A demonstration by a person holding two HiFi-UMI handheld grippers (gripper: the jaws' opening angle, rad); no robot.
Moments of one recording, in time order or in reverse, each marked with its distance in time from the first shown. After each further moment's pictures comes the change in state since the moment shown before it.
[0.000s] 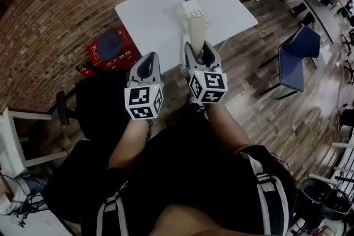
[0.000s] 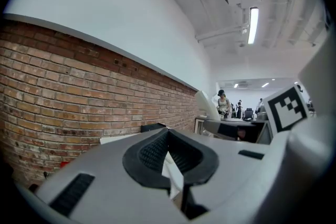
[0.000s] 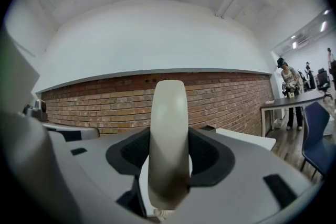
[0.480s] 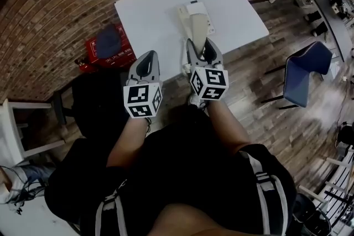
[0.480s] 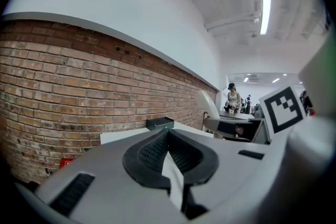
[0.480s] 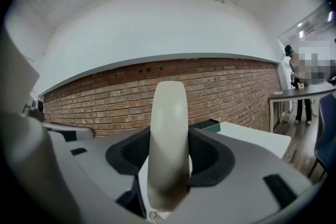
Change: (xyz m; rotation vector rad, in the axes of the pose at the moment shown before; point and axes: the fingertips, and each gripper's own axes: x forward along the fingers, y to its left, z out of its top) left arm 0.102 0.019 -0.015 -0.021 0.078 0.093; right arm 0.105 -0.062 -0.020 0.022 0.079 0.069
